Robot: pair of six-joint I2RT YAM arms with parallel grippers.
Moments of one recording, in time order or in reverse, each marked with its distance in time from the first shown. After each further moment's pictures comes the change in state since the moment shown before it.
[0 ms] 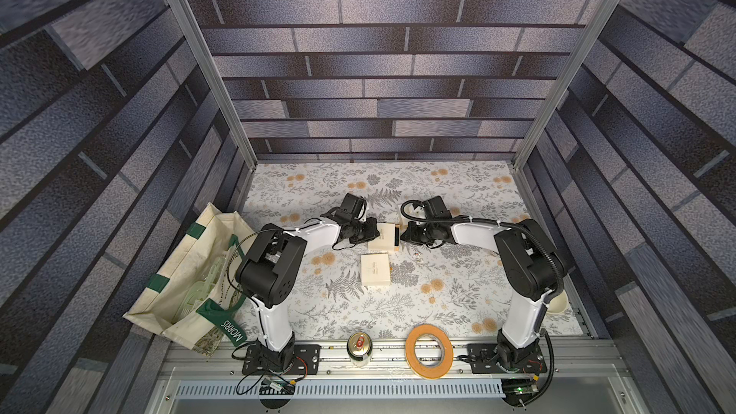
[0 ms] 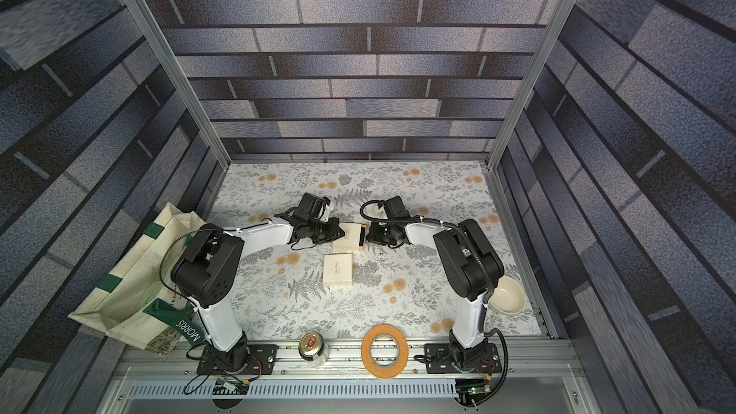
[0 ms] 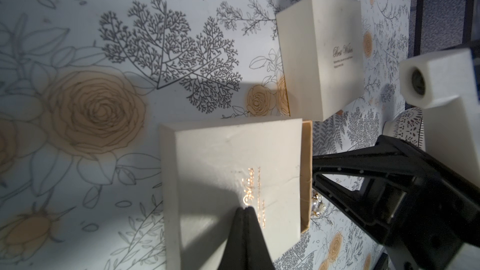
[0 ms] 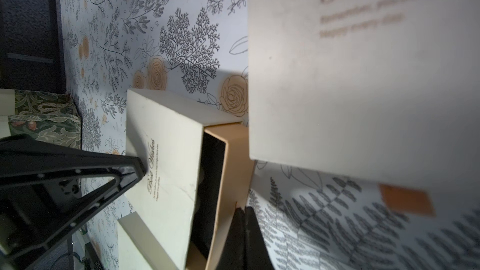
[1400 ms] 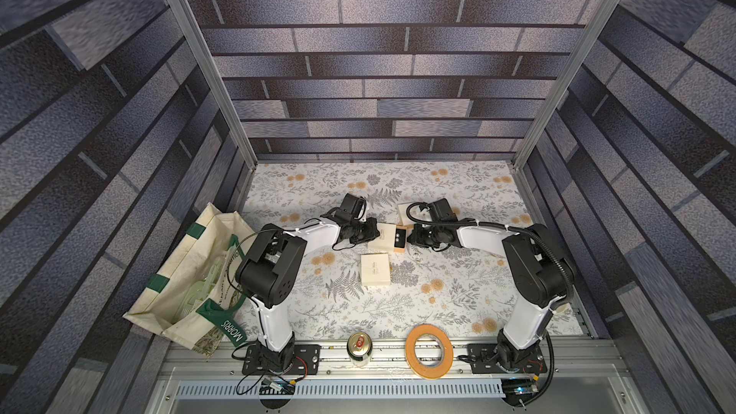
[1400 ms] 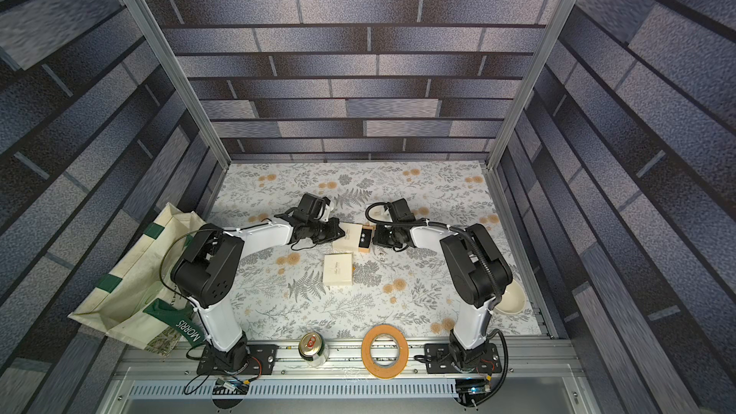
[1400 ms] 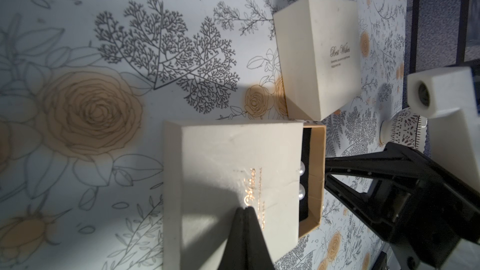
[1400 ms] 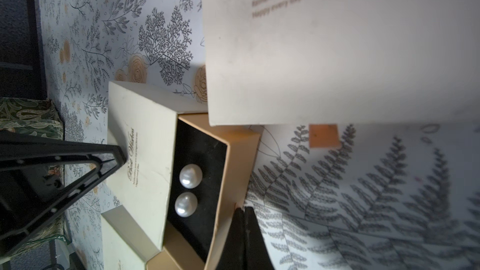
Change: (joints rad) left arm 0.001 -0.001 -0.005 0.012 0.007 0.000; right arm -0.019 -0.066 -0.064 -0.022 0.058 -0.005
